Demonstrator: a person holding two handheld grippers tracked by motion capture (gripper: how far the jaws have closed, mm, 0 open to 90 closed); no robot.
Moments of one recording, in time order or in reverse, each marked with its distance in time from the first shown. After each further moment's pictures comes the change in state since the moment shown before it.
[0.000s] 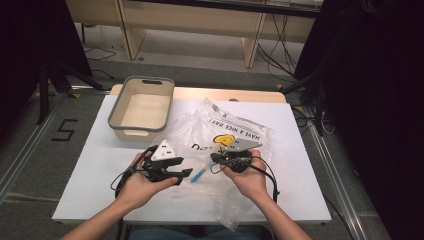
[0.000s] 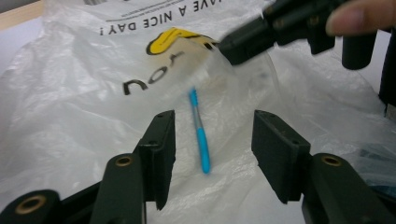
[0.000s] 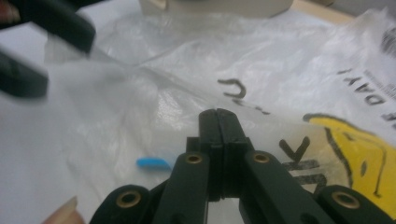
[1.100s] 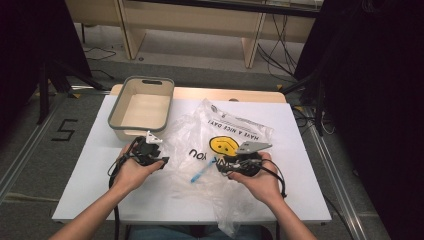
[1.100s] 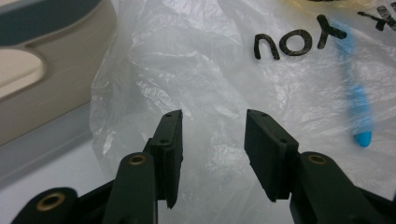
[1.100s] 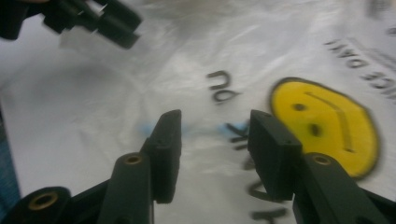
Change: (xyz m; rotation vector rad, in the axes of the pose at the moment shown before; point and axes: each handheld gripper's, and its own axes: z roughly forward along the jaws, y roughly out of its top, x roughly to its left) left arm 0.067 -0.026 0.035 0.214 0.242 -0.134; right arm -0.014 -0.009 -0.025 0.045 0.032 0.056
